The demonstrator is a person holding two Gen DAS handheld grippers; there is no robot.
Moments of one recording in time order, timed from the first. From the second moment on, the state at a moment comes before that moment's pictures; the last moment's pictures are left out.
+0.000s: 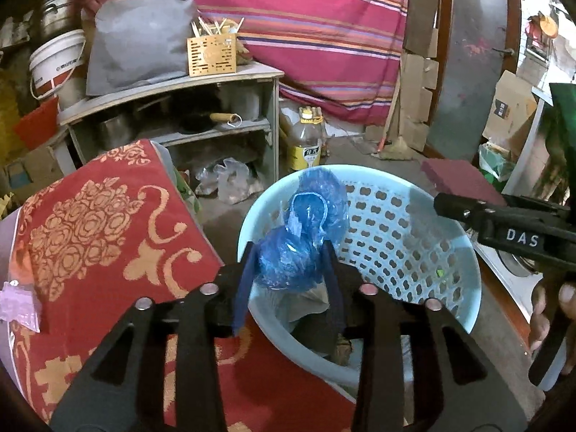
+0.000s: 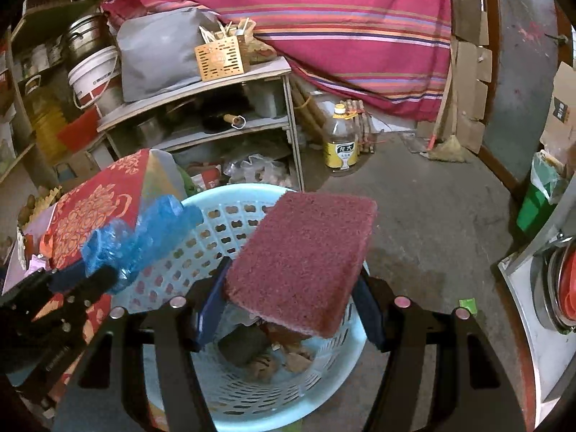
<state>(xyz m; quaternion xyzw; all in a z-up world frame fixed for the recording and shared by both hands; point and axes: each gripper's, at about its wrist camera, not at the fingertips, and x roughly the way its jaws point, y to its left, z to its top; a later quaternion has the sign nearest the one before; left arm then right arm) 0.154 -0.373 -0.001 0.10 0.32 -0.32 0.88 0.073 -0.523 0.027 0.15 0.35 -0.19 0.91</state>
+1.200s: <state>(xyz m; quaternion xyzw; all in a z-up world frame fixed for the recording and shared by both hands) 0.201 -0.122 0.052 0.00 0.28 -0.06 0.96 0.124 -0.414 0.052 0.09 0.34 -0.17 0.92</state>
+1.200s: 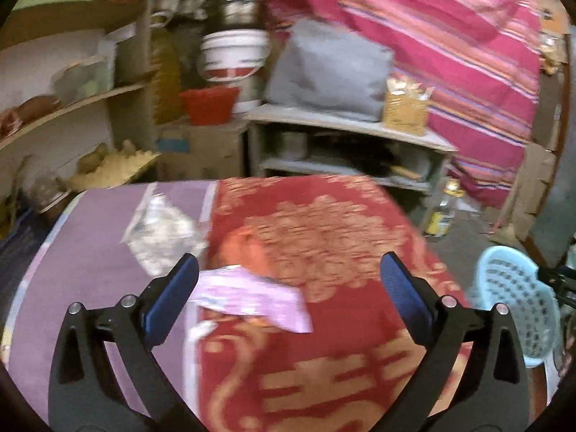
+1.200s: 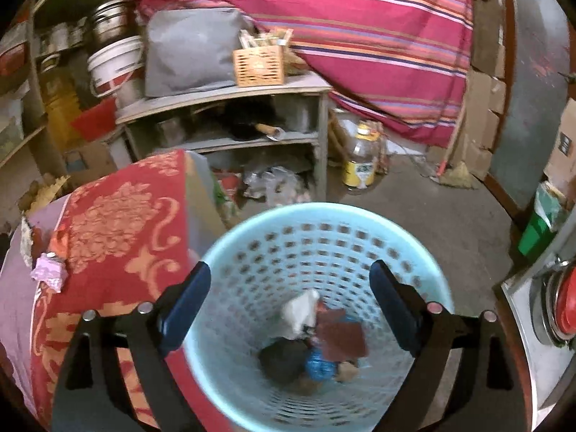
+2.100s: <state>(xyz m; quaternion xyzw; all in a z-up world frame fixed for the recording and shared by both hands) 0.310 -0.030 -0.031 0.04 0.38 0.03 0.92 0.247 -0.264 0.001 0.03 0.41 -0.07 0.91</state>
